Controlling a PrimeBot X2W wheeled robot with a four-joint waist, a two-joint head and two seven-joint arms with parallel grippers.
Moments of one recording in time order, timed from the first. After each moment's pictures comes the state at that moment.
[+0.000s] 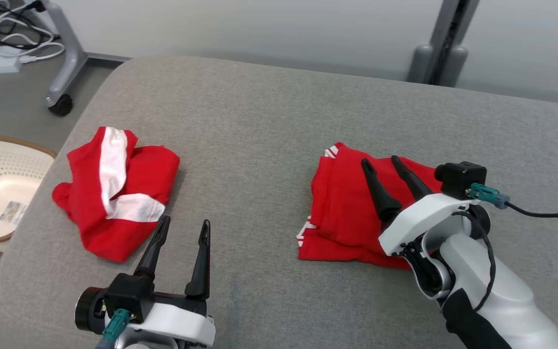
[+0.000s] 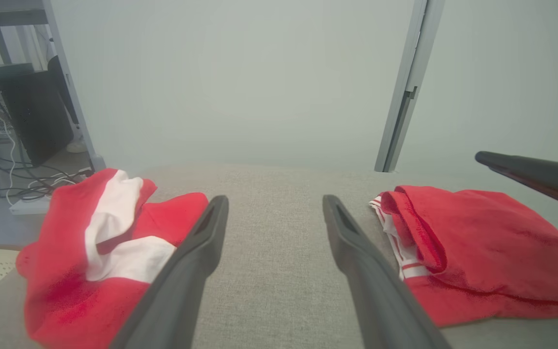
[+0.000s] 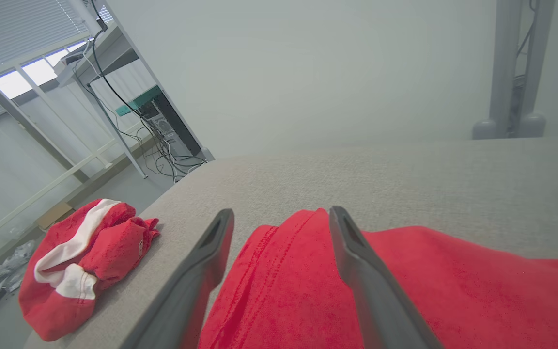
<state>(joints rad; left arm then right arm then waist) -0.05 0.05 -0.23 0.13 -0.21 0.04 -0.26 -0.64 -0.10 0.63 0.75 0.81 0.13 -0.26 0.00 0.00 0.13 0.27</state>
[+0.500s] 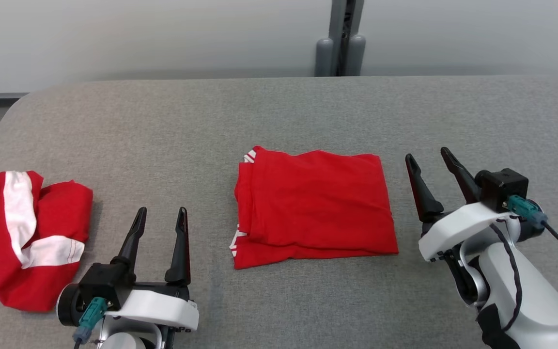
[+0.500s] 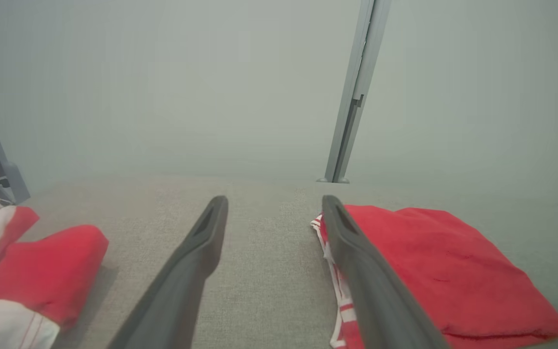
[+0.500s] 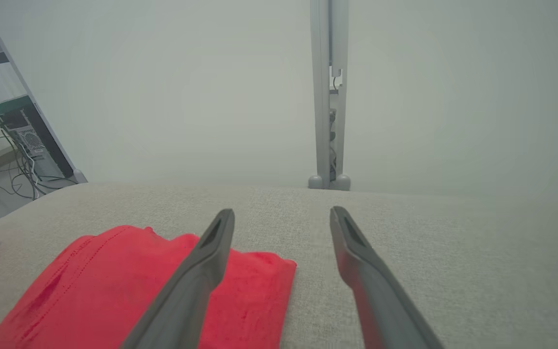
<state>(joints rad) -0.08 0.05 -0.16 0.17 -0.25 0.04 -0.26 -0.53 -0.15 0.37 0.62 0.43 0.13 -0.26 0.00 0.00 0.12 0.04</state>
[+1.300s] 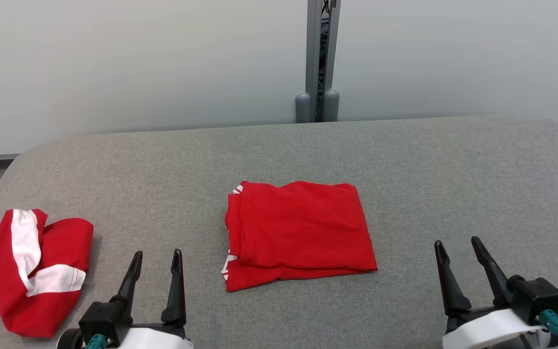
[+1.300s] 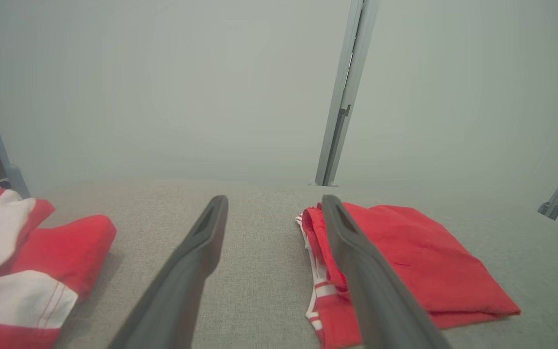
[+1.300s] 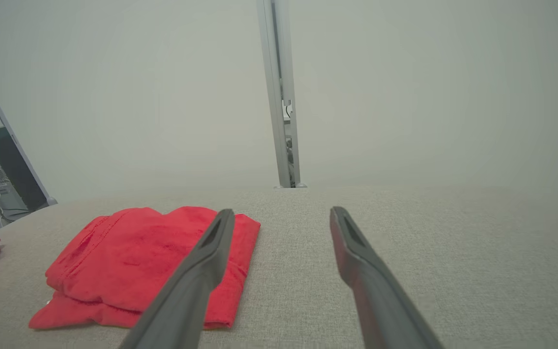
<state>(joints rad) 0.03 0.05 -0.15 0.17 -0.27 0.05 -0.26 -0.04 -0.10 0.14 0.23 0.26 0.13 -0.26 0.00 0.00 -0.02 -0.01</state>
